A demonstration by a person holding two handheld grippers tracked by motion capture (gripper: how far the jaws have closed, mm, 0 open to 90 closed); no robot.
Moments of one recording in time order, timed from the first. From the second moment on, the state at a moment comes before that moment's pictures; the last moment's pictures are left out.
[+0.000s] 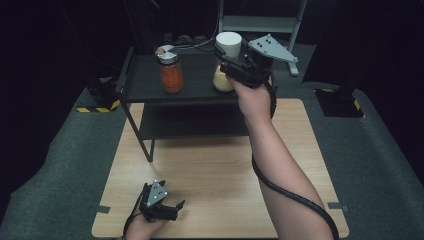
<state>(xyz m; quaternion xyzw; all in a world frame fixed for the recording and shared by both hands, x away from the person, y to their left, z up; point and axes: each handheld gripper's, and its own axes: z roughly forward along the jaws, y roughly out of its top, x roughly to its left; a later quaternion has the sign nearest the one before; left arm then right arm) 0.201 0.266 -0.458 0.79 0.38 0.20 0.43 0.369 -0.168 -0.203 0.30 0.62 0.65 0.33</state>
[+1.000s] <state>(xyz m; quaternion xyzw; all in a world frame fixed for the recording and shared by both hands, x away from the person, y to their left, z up) 0.201 0.266 -0.457 0.79 0.38 0.20 0.43 0.364 -0.167 -0.192 0.31 0.63 0.64 0.32</state>
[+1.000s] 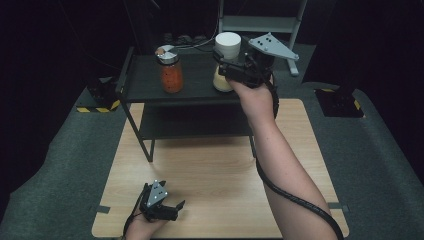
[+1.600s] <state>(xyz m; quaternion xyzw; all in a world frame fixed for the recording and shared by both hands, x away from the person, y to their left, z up) 0.202 0.266 -0.457 0.80 0.38 0.20 0.43 0.336 -0.172 -0.197 0.29 0.64 0.63 0.34</state>
